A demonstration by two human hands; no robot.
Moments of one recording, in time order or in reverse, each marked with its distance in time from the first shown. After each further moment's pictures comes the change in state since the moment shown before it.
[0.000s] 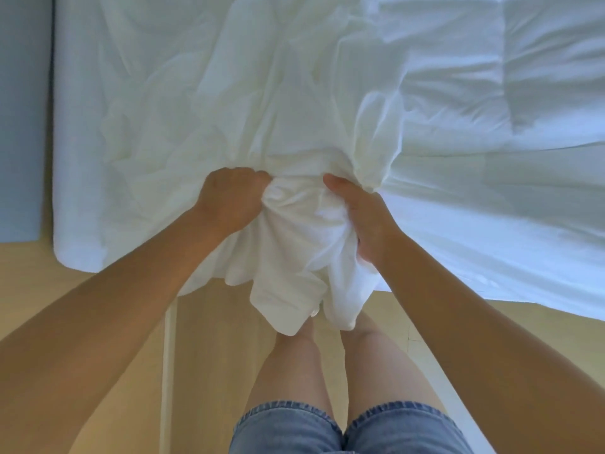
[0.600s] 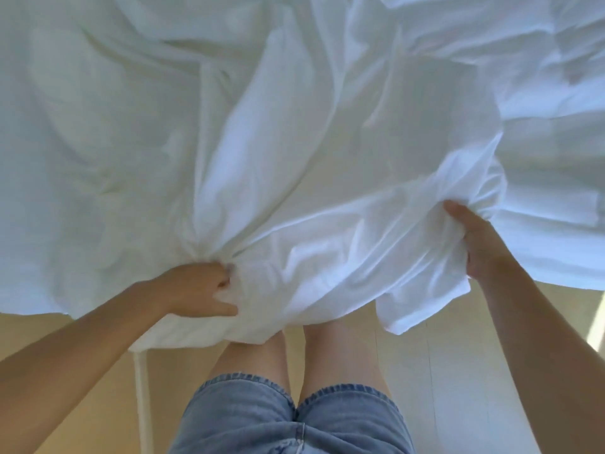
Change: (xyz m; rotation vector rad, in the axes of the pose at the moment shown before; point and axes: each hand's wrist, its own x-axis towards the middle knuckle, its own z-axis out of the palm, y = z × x) left_hand -0.039 0.073 0.024 -0.182 -0.786 0.056; right_hand -0.076 -0.067 -0.246 -0.035 0.433 -0.193
